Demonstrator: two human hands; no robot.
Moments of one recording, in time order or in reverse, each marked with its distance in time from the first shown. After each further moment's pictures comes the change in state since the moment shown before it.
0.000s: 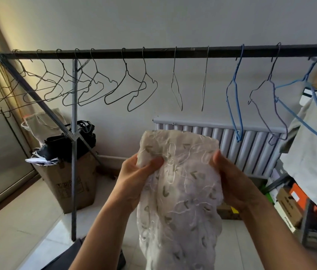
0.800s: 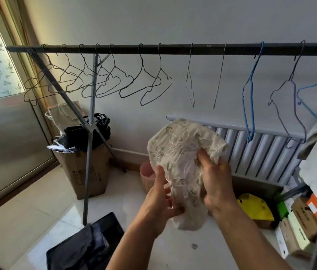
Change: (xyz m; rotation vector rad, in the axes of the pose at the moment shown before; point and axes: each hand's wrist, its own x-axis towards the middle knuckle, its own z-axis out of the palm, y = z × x) left_hand -0.039 -0.052 0.034 -0.143 0.117 -0.388; right_hand 0.018 0.035 0.037 -0.187 0.605 -0.232
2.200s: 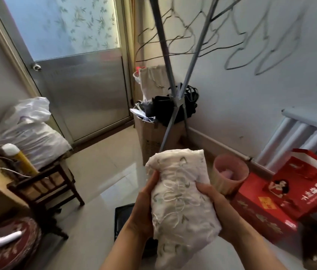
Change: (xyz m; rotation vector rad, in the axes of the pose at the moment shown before) left_hand 0.070 0.088 -0.353 -0.556 0.168 0.046; right_hand 0.052 0.224 0.279 -0.051 -0.866 0.886
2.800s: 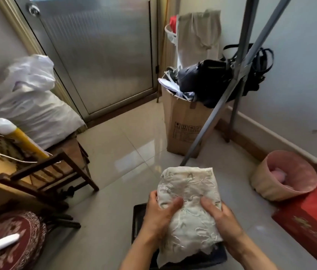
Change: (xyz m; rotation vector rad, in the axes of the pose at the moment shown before) left_hand 0.188 0.054 -0.239 0.568 0.588 0.092; right_hand 0.313 0.096 -0.020 -0.168 0.271 0.046
